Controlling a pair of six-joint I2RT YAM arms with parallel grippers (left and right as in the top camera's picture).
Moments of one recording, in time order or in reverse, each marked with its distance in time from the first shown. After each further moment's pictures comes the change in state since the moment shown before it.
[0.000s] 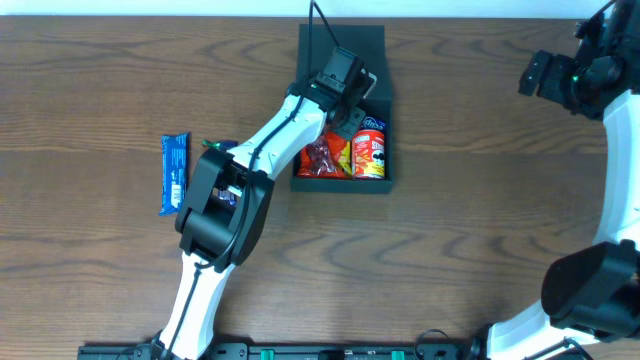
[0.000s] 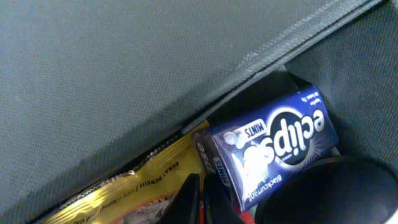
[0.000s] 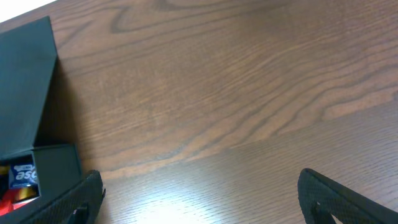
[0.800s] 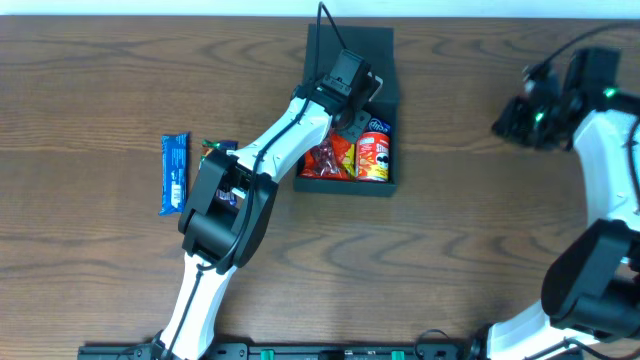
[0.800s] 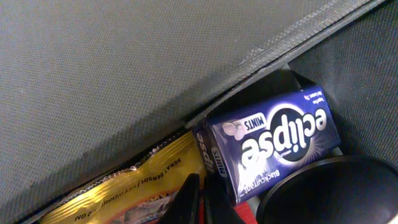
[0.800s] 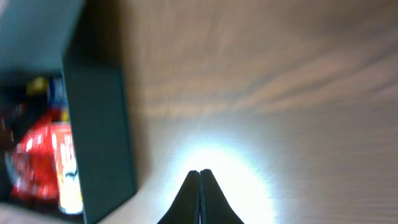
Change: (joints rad) left arm -0.019 0.000 0.000 0.003 -0.013 0.000; right arm 0.002 -0.002 -0.393 0.131 -0.353 -0.078
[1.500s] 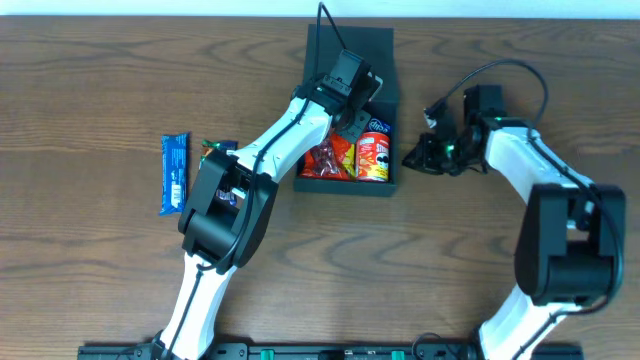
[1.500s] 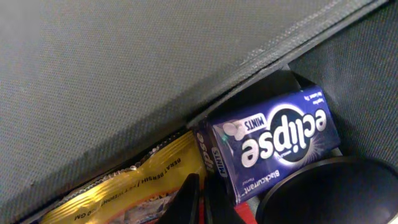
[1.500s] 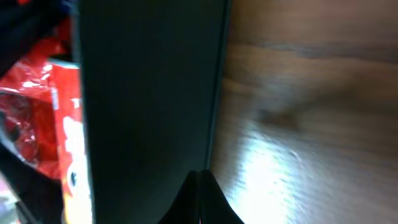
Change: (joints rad) left arm 0.000 0.000 0.000 0.000 0.000 -0.011; right arm 0.286 0.138 -0.225 0.313 -0.173 0.085
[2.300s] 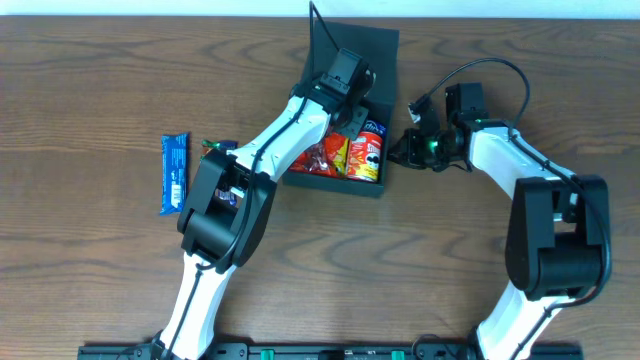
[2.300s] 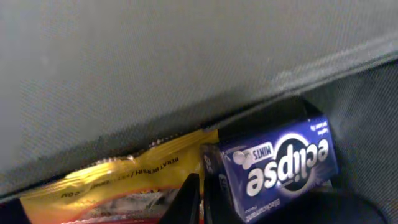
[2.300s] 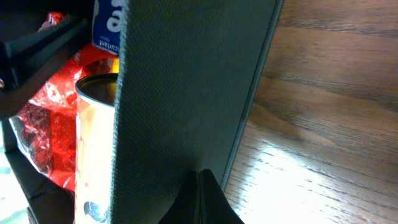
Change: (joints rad) left arm 0.008 -0.001 0.014 -0.006 -0.024 -0.105; right arm 0.059 0.027 -0.002 0.128 -0.045 0.078
